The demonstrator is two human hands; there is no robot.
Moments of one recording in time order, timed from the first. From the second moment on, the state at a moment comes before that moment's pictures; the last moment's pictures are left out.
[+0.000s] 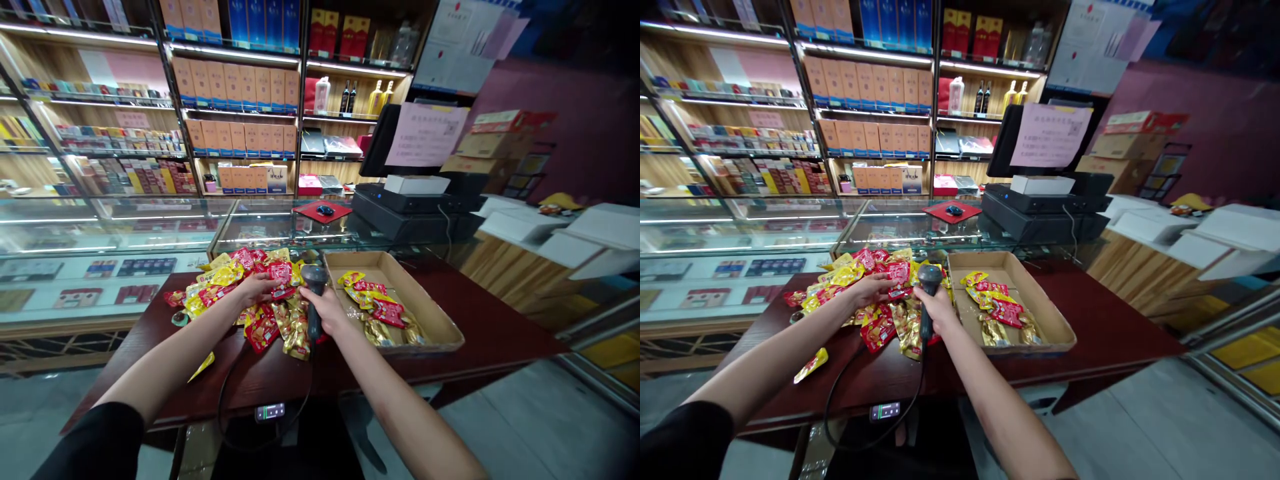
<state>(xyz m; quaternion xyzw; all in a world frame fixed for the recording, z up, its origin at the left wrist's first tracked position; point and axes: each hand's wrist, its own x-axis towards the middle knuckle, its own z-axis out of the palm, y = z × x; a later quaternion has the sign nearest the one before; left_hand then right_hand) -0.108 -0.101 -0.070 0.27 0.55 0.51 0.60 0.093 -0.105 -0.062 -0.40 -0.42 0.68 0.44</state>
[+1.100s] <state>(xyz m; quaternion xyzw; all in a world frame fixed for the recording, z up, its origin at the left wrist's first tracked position) -0.094 -0.102 -0.061 0.33 0.54 0.52 0.57 0.099 -0.195 -0.059 -0.35 -0.45 0.75 0.33</state>
